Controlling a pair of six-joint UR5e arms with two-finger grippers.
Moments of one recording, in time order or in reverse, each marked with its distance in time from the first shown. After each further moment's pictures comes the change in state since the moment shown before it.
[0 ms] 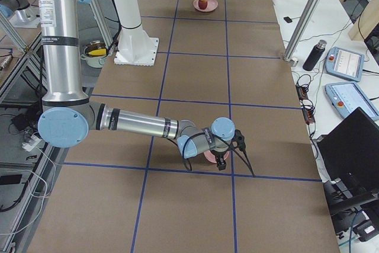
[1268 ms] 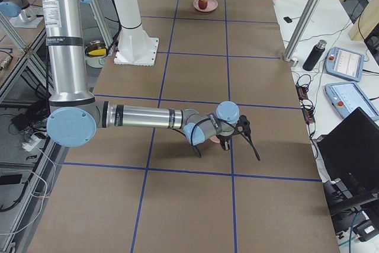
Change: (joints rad) left arm 0.000 0.000 -0.014 -0.001 -0.003 -0.027; right arm -0.028 0.048 0.139 -0.001 0.012 0.223
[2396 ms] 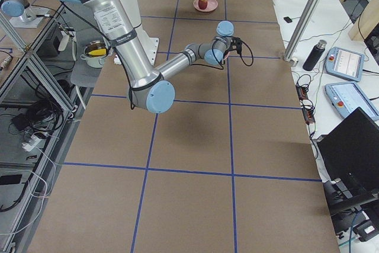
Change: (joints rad) left arm 0.030 -0.030 0.009 0.004 -0.003 0.002; right arm -0.544 0.556 0.022 -0.091 -0.280 0.709
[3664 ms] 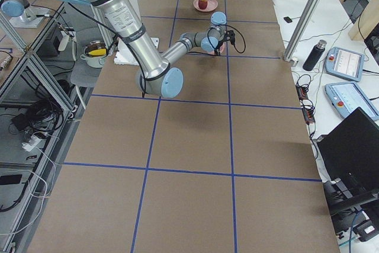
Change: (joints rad) left arm 0.363 -0.018 -0.134 -0.027 0.195 -0.450; right arm -0.080 0.111 -0.109 -0.038 -0.083 0.005
